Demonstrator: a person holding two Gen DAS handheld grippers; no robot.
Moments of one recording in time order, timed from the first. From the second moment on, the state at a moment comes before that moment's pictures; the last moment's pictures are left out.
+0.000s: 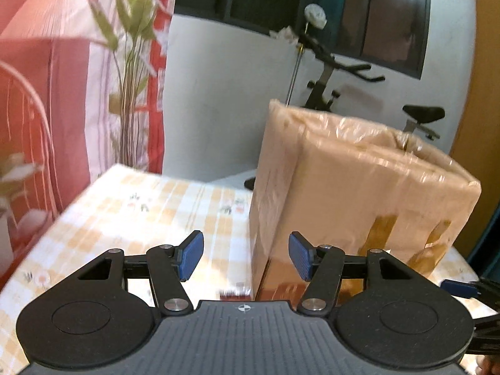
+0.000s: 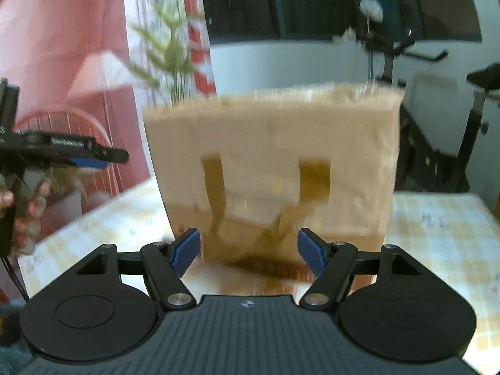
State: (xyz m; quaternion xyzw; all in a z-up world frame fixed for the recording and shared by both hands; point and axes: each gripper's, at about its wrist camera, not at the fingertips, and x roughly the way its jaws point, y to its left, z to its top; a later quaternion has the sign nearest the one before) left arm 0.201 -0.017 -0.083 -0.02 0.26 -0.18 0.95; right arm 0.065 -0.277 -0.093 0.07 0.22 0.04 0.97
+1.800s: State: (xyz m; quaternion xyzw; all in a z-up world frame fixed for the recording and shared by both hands) left arm 0.222 -0.046 -0.169 0.04 0.37 -0.18 0.91; right arm 0.128 -0.267 -0.170 -0.01 0.31 0.07 0.95
